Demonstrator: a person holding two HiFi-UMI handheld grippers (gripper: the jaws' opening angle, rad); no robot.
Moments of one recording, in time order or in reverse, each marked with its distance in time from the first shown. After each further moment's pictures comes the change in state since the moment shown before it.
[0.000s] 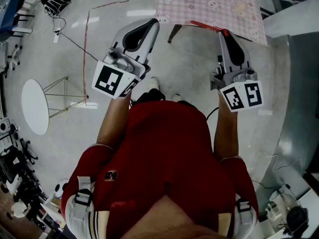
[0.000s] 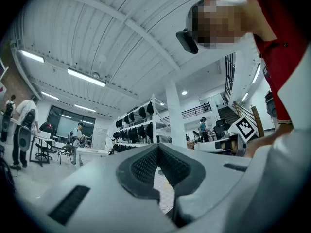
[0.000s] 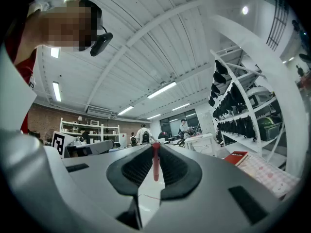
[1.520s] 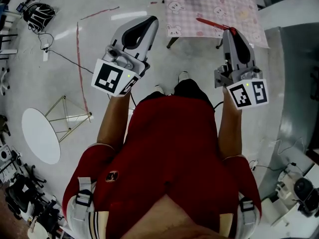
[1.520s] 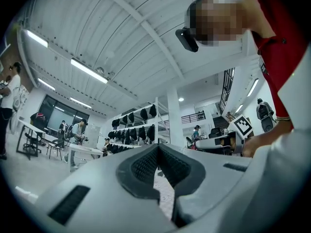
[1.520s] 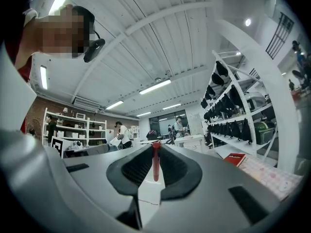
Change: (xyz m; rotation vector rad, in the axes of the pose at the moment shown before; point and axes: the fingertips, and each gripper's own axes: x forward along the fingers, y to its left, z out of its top) left arm -0.016 0.169 -0.018 -0.074 -0.048 -0.101; right arm 0.133 0.037 -0.017 -0.040 0.017 -0.154
